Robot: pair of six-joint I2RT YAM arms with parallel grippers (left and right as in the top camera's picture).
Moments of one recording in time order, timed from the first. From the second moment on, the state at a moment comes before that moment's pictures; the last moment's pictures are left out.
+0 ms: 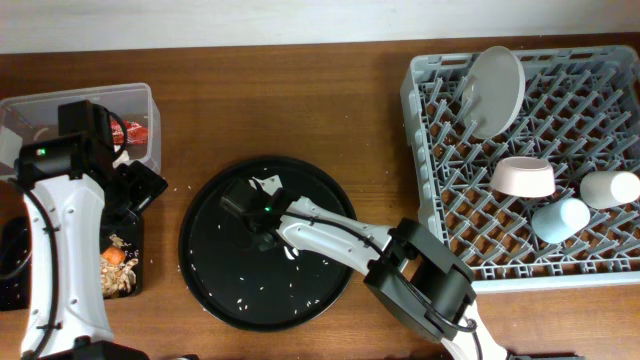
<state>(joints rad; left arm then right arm) 0.22 1.53 1.47 -1.40 -0.13 -0.68 0.94 2.18 1.59 -0.75 0.22 0.57</state>
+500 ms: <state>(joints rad) 0.22 1.53 1.47 -1.40 -0.13 -0.68 0.81 2.15 1.78 -1.03 0.19 0.57</state>
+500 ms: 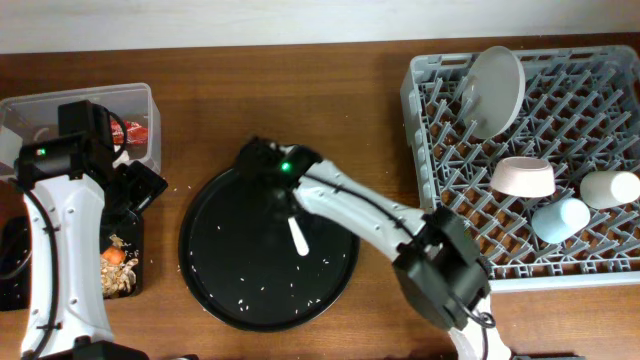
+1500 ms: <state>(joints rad) 0.22 1.53 1.47 -1.40 -0.13 -0.68 0.85 2.26 1.74 -0.89 0.10 0.55</state>
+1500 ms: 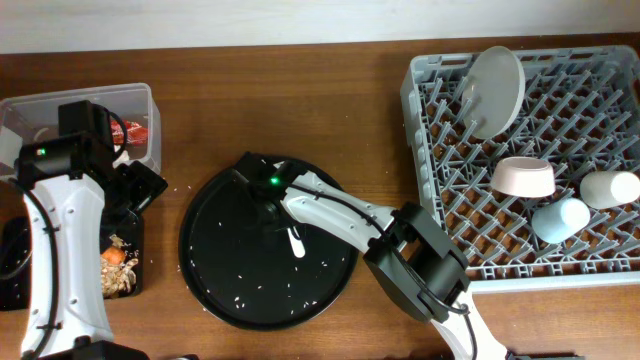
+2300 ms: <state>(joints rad) 0.22 1.53 1.47 -1.40 -0.13 -0.68 0.84 2.28 1.94 -1.13 0.08 0.55</state>
